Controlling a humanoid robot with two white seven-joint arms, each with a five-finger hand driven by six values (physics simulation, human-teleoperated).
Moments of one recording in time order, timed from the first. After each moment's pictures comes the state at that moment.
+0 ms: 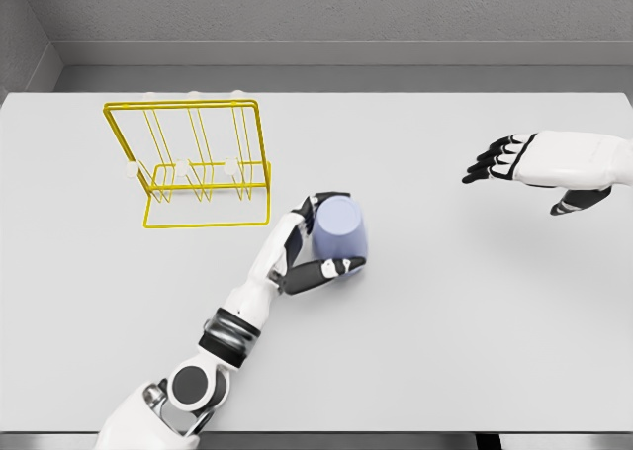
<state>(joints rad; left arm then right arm) -0.04 0.21 -0.66 -1.72 0.20 -0.19 0.17 -0.79 -1.11 0.83 -1.58 0.24 -0.61 0.54</state>
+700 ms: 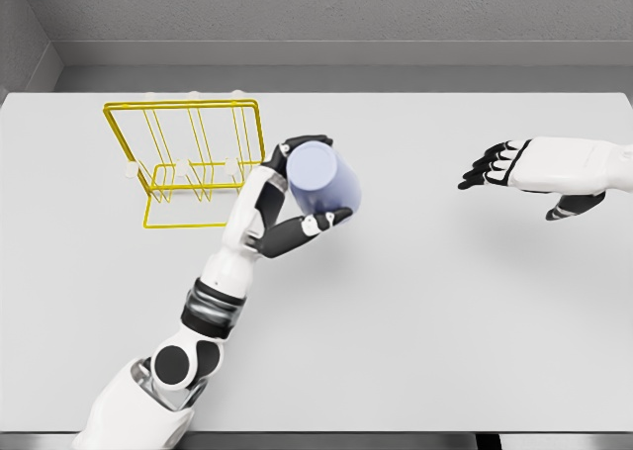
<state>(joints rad) -0.09 0.20 -0.59 -1.76 0.21 -0.37 0.17 -0.78 -1.10 0.83 -1.58 0.24 -0.61 0.54</state>
